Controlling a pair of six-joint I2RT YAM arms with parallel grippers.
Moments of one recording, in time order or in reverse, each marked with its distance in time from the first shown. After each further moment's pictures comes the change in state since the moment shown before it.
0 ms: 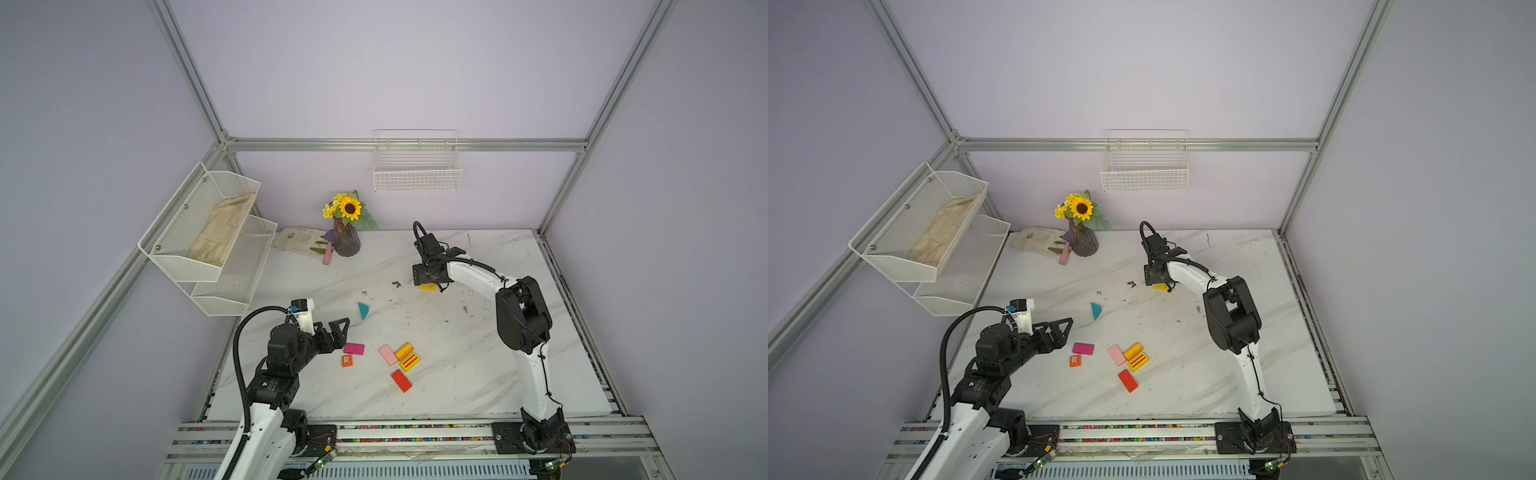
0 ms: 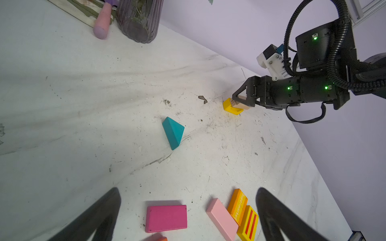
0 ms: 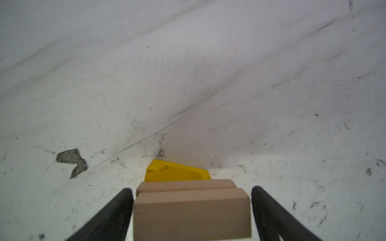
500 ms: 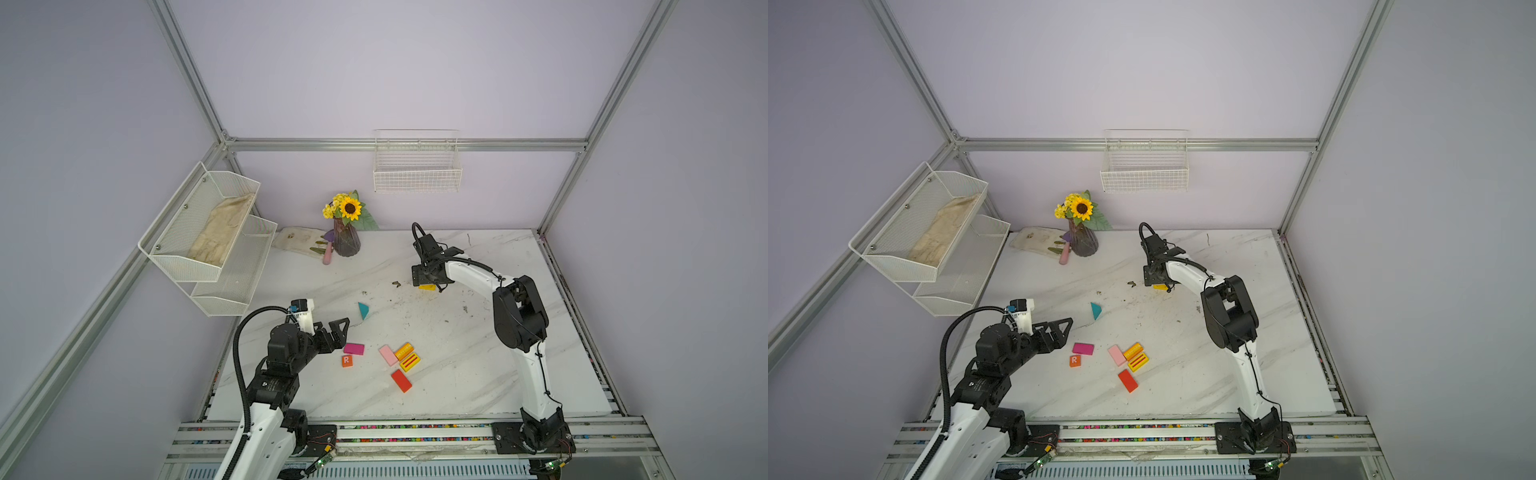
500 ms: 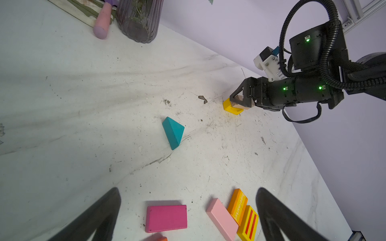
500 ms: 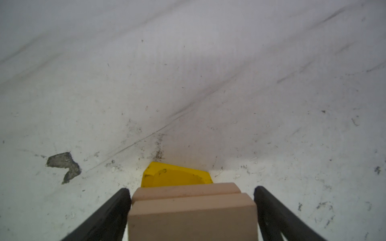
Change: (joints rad) left arm 0.000 0.000 0.000 0.000 0.000 0.000; right arm 0.000 0.034 0.028 -0.026 0.000 0.022
